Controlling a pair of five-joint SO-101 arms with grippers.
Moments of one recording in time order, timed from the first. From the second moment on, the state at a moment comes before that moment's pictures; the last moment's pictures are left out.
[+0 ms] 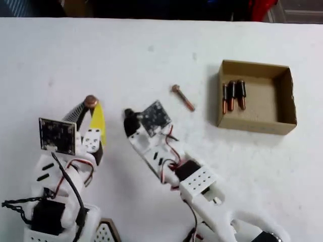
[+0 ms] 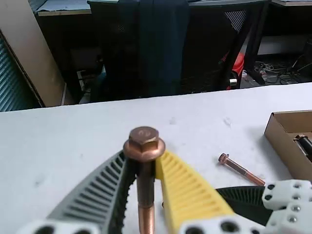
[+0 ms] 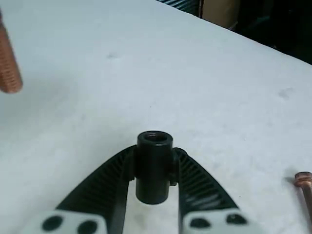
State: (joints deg) left arm 4.1 -93.0 66.4 47.0 0.6; right arm -41.6 -35.7 70.1 -3.0 5.1
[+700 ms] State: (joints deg) left arm 11.2 -78.3 52.2 47.0 10.1; right arm -44.0 -63.9 74.7 13.2 5.1
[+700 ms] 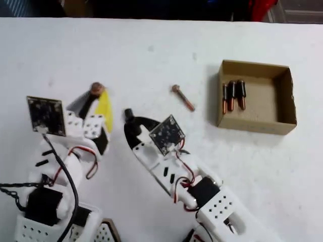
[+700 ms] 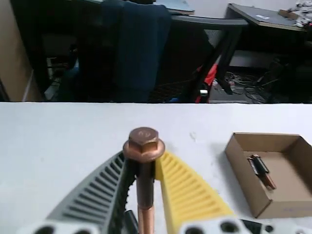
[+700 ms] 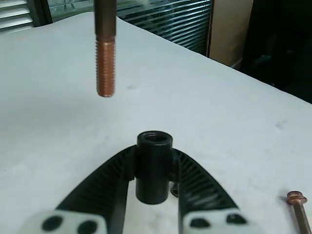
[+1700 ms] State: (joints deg) left arm 20.1 -78.3 52.2 37.0 10.2; right arm -43.4 -84.6 82.7 17.5 8.5
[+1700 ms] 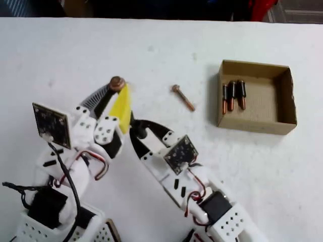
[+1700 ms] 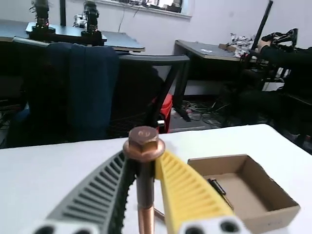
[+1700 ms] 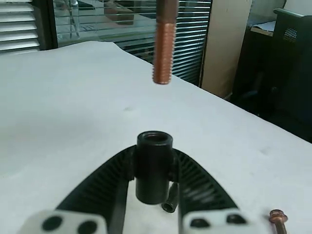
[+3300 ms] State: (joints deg) left arm 25.5 -78.3 61.4 28.2 10.2; right arm -39.2 -85.9 82.7 17.7 8.5
